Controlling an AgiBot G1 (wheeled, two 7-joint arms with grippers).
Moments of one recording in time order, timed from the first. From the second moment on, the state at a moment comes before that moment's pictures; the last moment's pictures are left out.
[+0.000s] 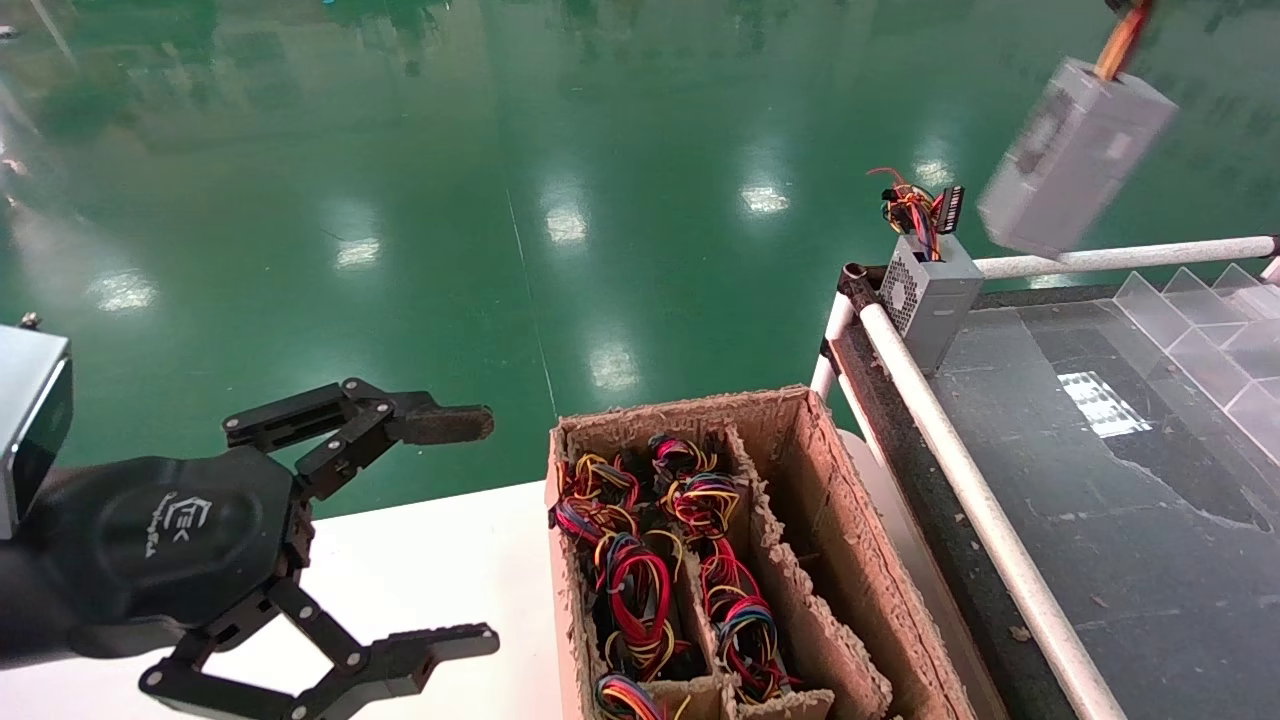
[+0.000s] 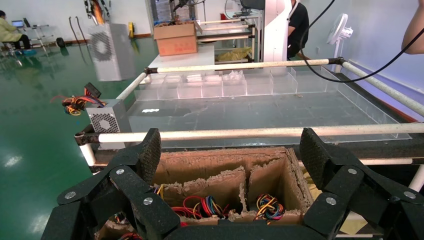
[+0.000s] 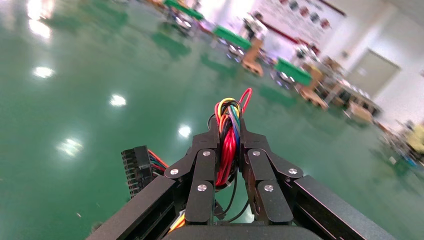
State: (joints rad) left arm -1.08 0.60 0.32 -1.28 0.70 1.48 -0.17; right arm 2.11 -0.88 -0.49 0.10 -1.35 -0.99 -0.17
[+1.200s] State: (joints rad) left arm -1.08 0.60 0.32 -1.28 0.70 1.48 -0.17; right arm 1.95 -1.04 -0.52 0.00 -1.40 -0.72 -0.23
